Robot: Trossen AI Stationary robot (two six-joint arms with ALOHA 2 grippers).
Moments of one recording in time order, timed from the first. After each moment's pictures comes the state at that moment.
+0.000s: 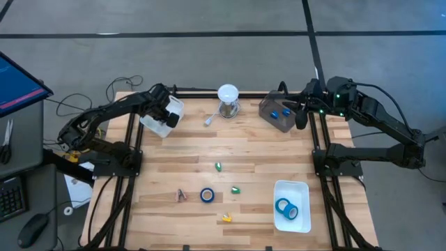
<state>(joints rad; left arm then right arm) 0.89 1.34 0.75 -0.65 -0.10 -0.20 -0.44 0.82 1.12 -0.69 0.01 0.05</state>
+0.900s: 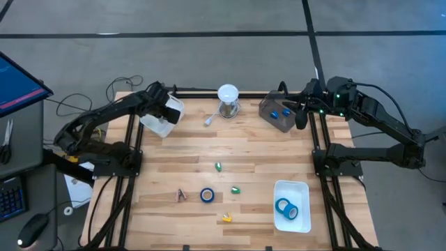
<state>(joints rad) 0.87 1.25 0.75 -0.59 -0.06 -0.25 -0.43 0.82 1.12 -0.69 0.01 0.05</state>
